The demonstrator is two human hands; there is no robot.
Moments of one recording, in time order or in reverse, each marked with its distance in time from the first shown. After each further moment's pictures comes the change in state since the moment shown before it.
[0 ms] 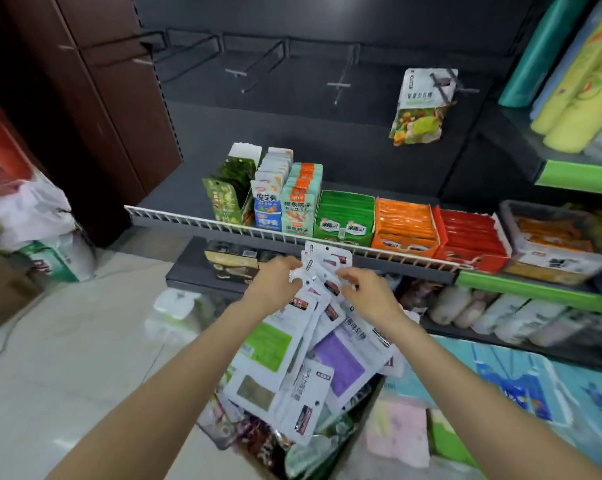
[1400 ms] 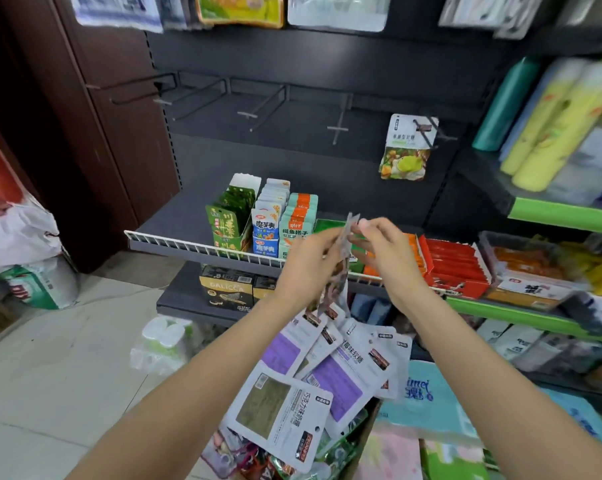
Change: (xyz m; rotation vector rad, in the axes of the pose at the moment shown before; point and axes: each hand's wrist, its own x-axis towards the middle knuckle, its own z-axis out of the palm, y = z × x) left_hand -0.026 0.078 -0.047 -0.338 0.397 0.436; right_hand -0.011 -0.076 -0.069 0.719 0.325 -0.118
